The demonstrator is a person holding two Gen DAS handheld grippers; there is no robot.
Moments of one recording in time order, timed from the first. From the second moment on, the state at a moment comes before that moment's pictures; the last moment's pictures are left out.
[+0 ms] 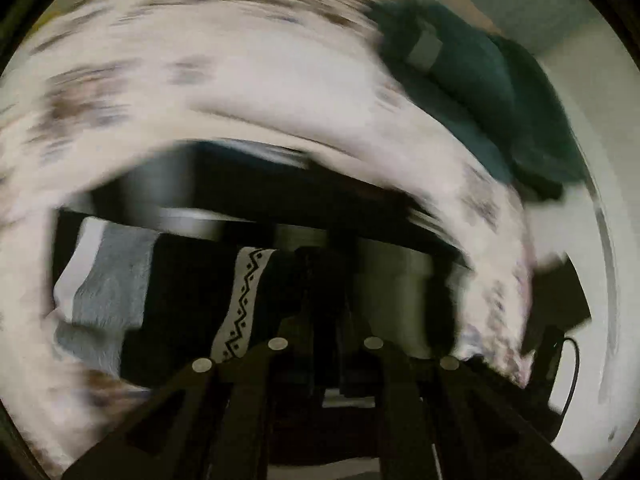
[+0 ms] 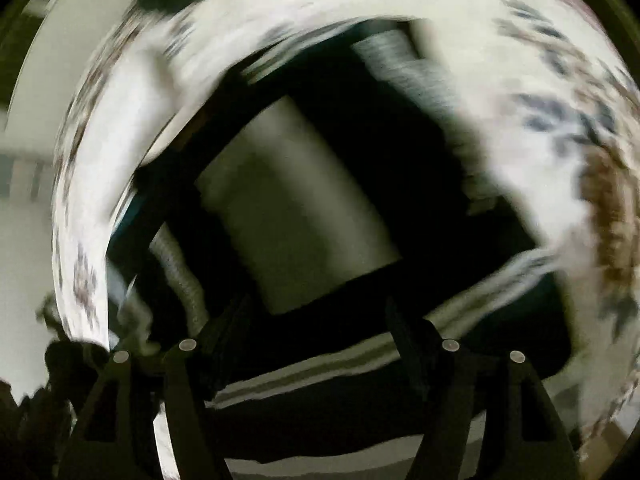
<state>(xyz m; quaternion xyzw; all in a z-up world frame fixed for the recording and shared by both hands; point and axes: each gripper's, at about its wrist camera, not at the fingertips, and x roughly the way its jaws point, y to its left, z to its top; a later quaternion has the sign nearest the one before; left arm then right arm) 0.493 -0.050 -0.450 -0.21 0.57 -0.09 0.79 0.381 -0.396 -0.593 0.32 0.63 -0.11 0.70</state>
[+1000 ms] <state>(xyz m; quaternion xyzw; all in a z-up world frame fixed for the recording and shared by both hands) 0.358 -0.022 -0.599 -0.04 0.66 0.14 0.74 0.479 -0.472 -0.598 0.28 0.65 0.04 0.70</state>
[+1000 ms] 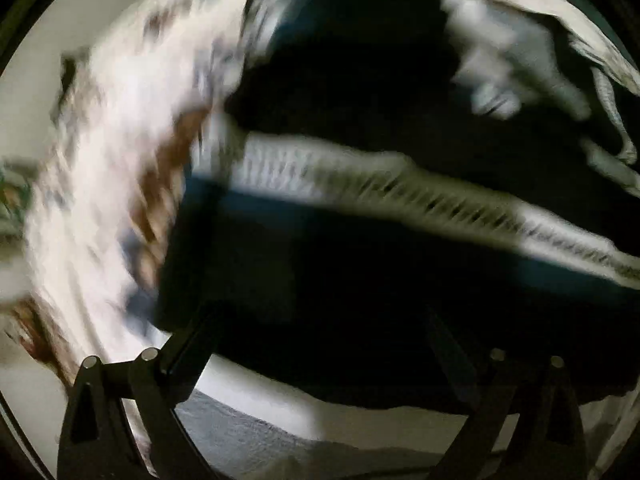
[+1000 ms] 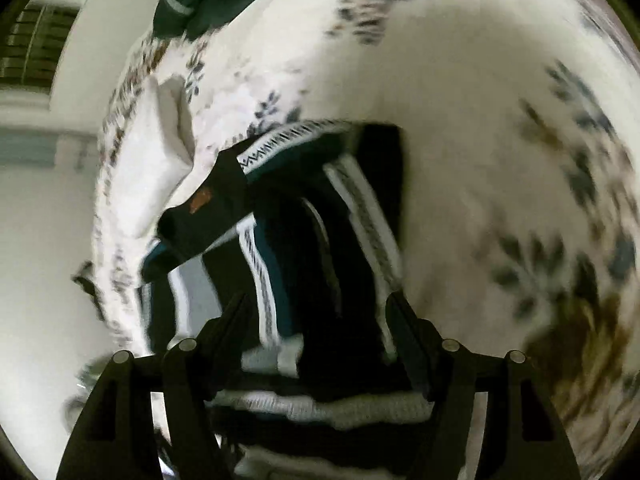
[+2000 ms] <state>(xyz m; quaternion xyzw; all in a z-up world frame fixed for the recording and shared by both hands) 0.476 0.080 -0.584 -0.47 0.52 0.06 0.71 0.575 -0.347 -0.557 0.17 0.67 0.12 0.71</state>
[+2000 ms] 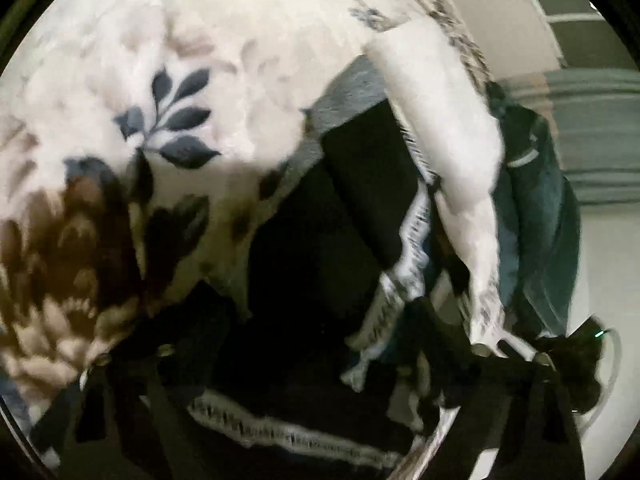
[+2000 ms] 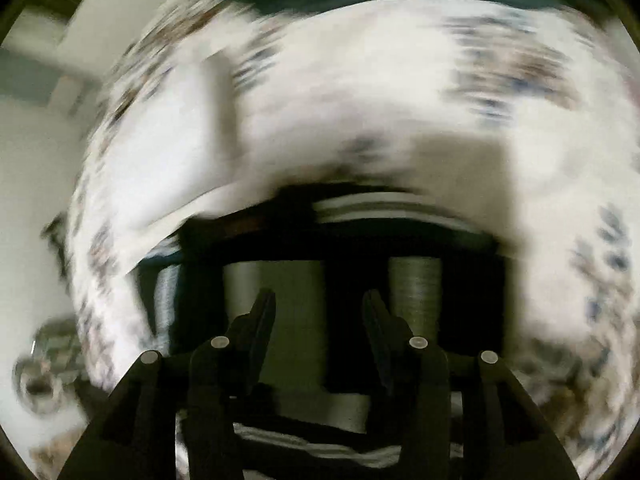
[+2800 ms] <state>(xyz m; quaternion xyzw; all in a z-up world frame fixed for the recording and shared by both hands) 0.456 0.102 -0.584 -0.44 0.53 0.05 0.72 0.668 -0.222 -0.627 0.05 0.71 0.19 0.68</state>
